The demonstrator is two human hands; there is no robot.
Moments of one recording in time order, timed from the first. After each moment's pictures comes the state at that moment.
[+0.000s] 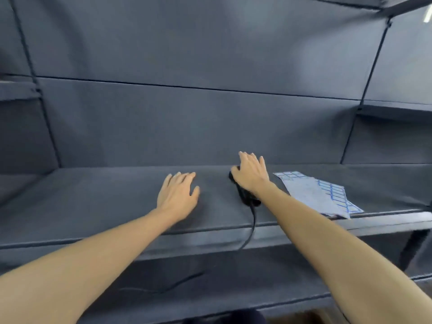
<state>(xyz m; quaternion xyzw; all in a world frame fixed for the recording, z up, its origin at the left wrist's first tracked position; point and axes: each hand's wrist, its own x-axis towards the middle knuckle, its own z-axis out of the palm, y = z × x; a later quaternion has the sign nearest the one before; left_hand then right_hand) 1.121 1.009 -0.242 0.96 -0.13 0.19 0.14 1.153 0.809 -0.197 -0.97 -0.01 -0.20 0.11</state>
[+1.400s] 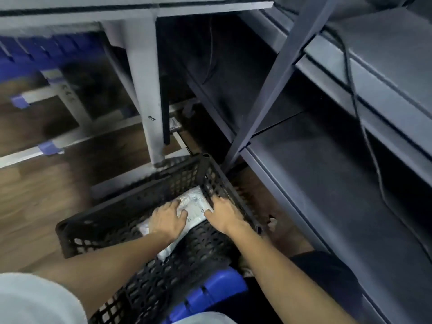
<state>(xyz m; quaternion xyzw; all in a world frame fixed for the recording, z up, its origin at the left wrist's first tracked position) 0.784 1.282 -0.632 0.79 0.52 -0.07 0.32 0.931 1.216 -0.575 -0.82 -0.45 0.34 -0.03</state>
